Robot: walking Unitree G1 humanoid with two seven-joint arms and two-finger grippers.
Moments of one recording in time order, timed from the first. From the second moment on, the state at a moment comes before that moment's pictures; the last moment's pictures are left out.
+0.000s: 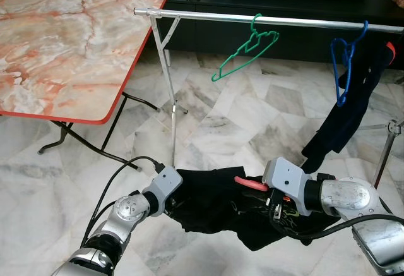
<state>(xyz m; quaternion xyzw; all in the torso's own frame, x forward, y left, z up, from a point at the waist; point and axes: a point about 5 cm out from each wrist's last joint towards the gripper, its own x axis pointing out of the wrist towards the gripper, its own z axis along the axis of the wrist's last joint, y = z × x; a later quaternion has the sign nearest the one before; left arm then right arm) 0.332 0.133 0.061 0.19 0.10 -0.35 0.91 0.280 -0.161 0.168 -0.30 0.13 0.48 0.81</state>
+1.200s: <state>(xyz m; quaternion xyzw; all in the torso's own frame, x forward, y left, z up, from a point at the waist) 0.332 0.141 0.069 0.19 0.07 -0.34 0.92 0.291 -0.177 0.141 -0.33 0.19 0.40 0.83</state>
